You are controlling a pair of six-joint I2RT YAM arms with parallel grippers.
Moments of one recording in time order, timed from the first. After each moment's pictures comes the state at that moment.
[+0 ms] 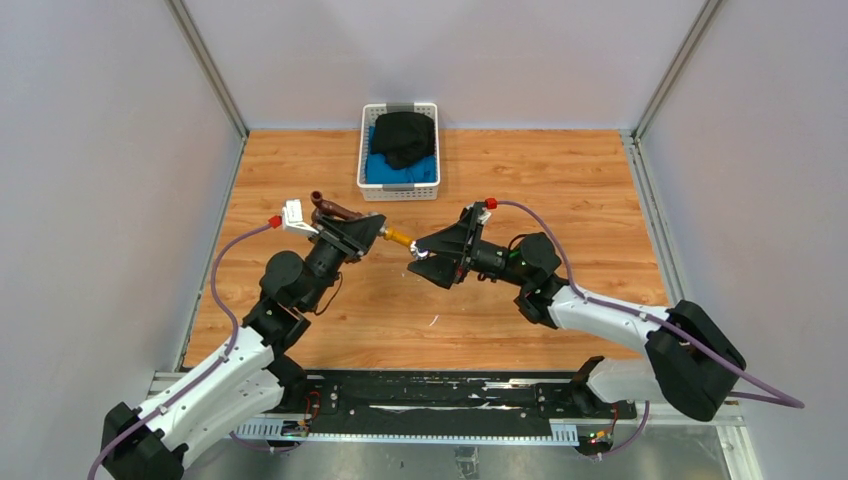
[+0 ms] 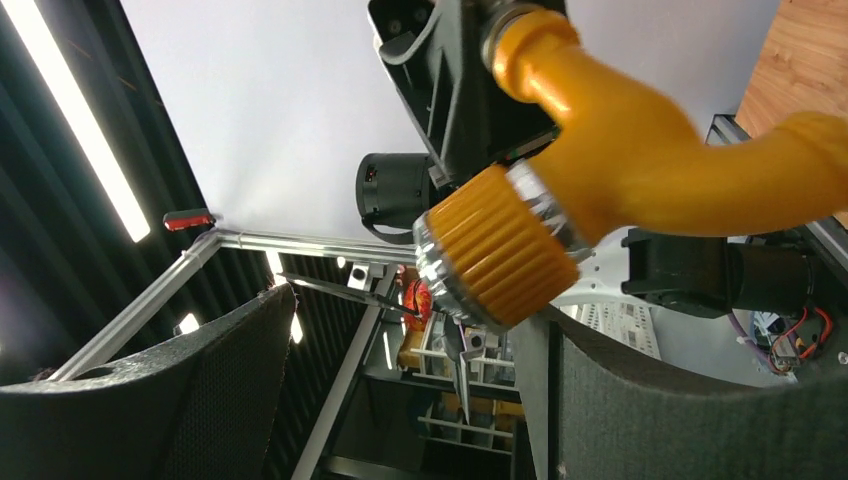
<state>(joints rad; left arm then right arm) -0.61 0.70 0.45 0.41 -0.16 -0.99 0.78 1.28 0.57 0.96 -0.52 1.78</state>
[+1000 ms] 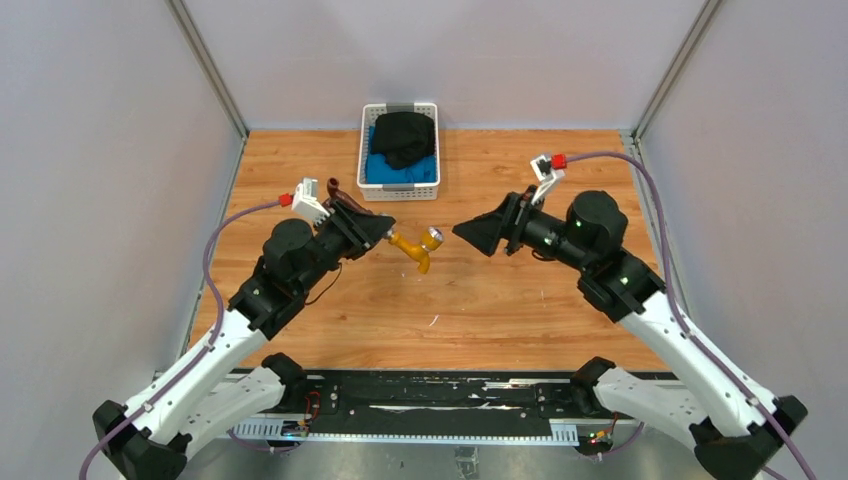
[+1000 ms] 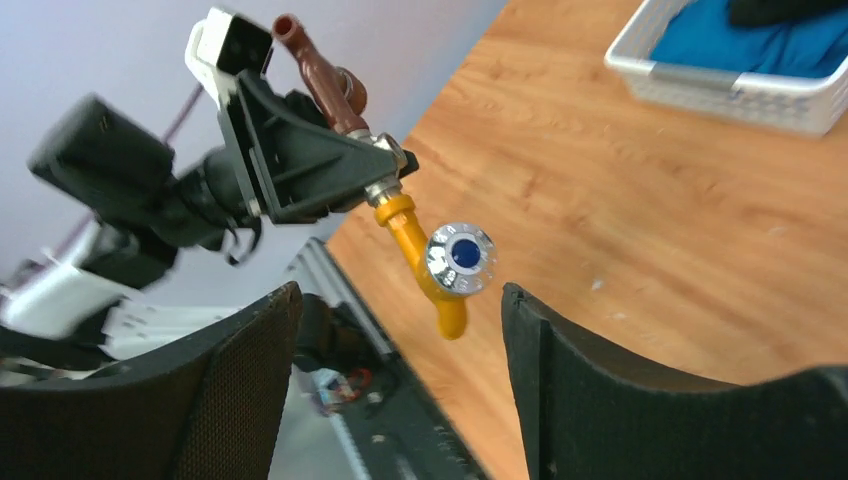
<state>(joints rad) -0.61 0.75 0.68 0.00 -0.06 -0.98 0.64 0.96 1.02 -0.17 -0.36 0.70</state>
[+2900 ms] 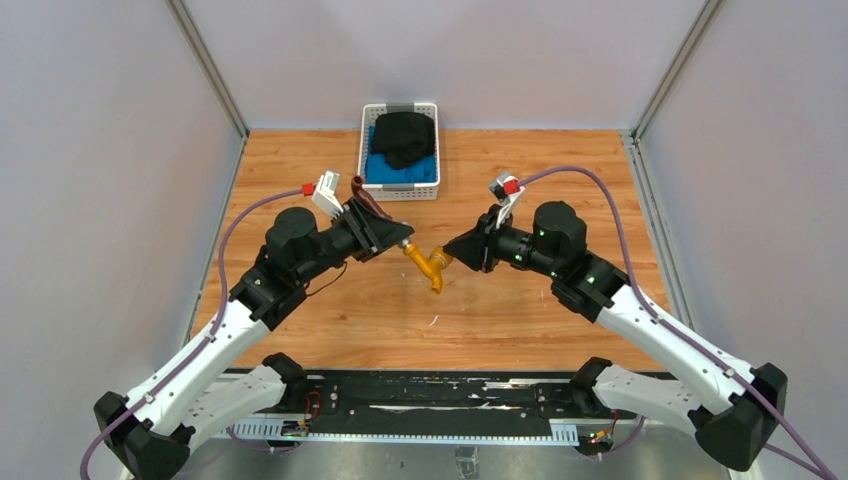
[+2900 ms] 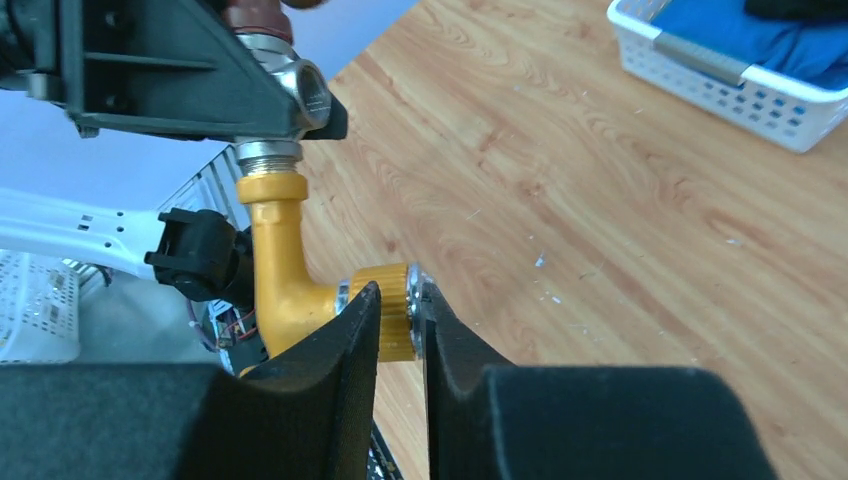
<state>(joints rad) -0.61 0.85 0.83 -0.10 0.22 -1.03 0.75 0.96 0.91 -0.12 -0.32 0.32</state>
